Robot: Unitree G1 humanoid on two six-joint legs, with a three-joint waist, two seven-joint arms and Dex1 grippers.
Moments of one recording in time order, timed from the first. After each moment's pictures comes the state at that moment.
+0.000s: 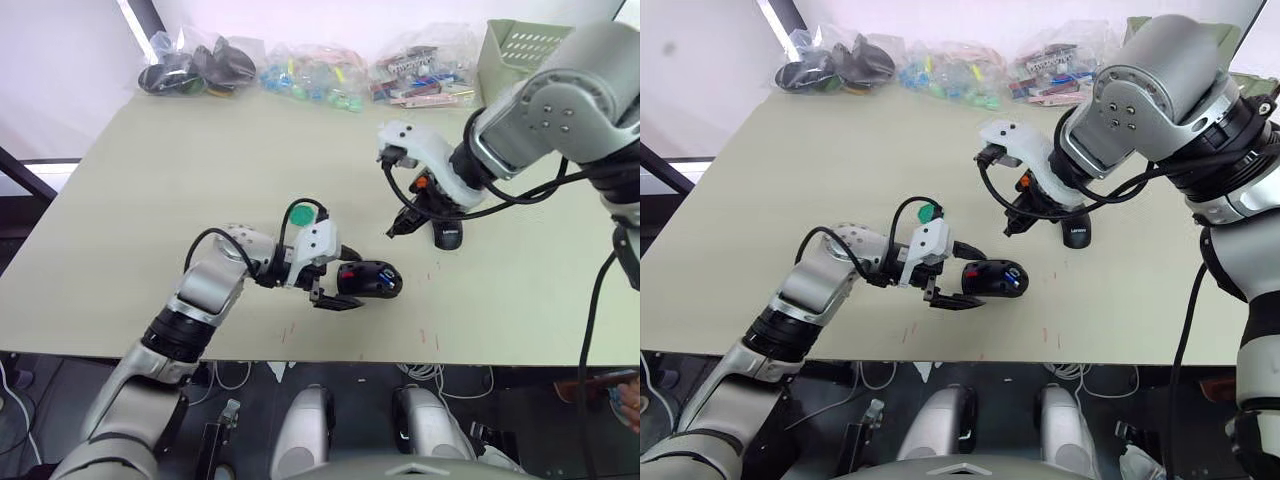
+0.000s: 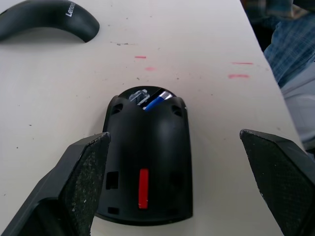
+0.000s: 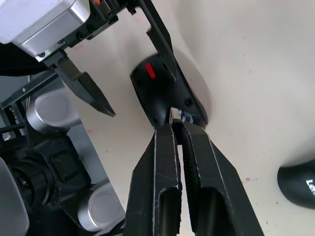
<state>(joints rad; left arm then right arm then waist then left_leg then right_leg) -0.59 0.62 -0.36 0.02 -0.21 0.36 -1.27 -1.55 -0.73 0.75 0.11 1.06 1.61 0.64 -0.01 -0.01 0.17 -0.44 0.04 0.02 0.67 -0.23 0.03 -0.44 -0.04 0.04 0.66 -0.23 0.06</state>
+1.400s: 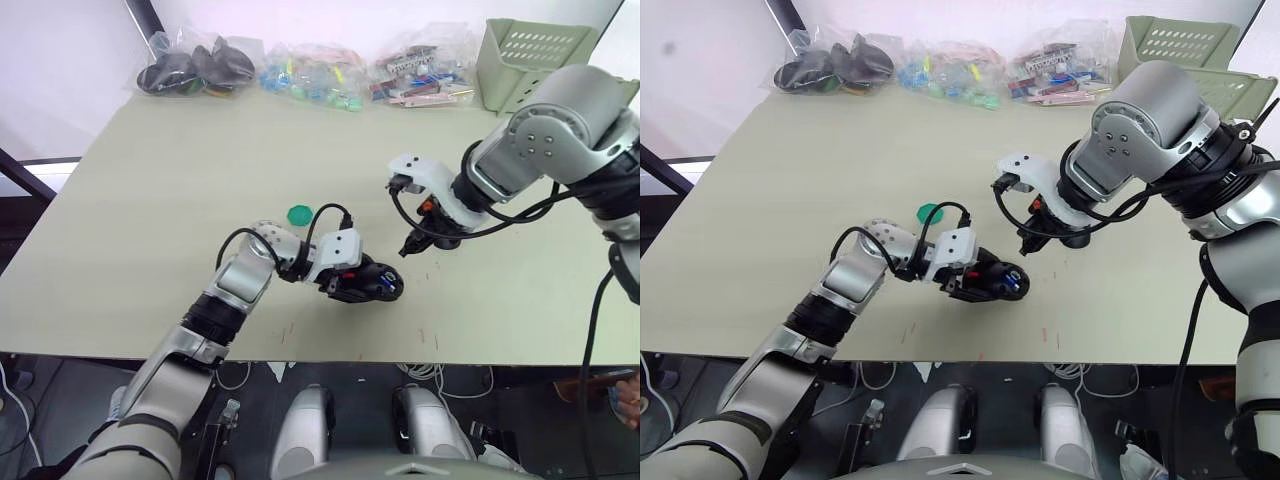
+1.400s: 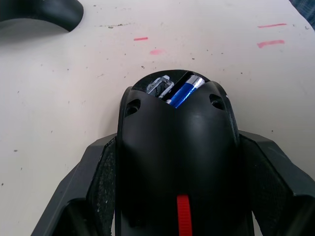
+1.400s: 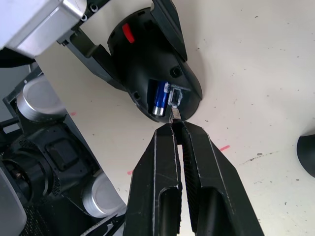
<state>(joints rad) -0.66 0.50 -0.41 0.22 -0.04 0.16 -1.30 -1.48 -0.73 0.80 0.14 1.12 1.61 0.55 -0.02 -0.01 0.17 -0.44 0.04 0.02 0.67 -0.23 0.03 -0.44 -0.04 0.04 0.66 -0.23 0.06</state>
